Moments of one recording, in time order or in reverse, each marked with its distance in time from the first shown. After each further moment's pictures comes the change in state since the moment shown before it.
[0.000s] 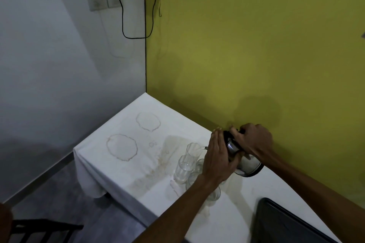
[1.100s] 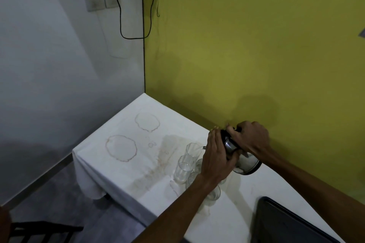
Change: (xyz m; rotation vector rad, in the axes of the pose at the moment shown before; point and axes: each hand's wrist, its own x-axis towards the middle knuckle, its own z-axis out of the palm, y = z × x) left_hand 0.001 -0.004 0.000 -0.023 0.019 -0.022; right_hand 0.006 -0.003 0.004 0.024 -0.010 -0.016
